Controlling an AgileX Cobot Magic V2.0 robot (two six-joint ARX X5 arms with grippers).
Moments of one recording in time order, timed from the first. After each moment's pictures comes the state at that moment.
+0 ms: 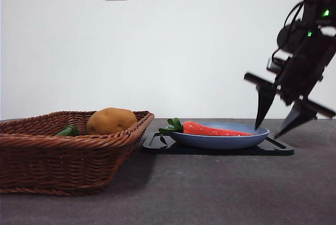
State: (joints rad) left arm -0.91 1.11 1.41 -1.06 -0.40 -0.05; right arm 0.10 1.92 1.35 -0.57 -0.37 0.31
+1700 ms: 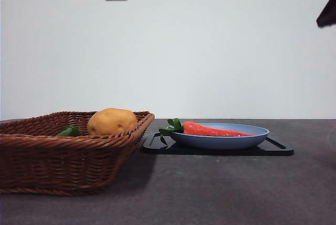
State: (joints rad) left arm -0.70 0.49 0.77 -0.77 -0.28 -0.01; right arm 0.56 0.54 0.51 -0.36 0.16 0.17
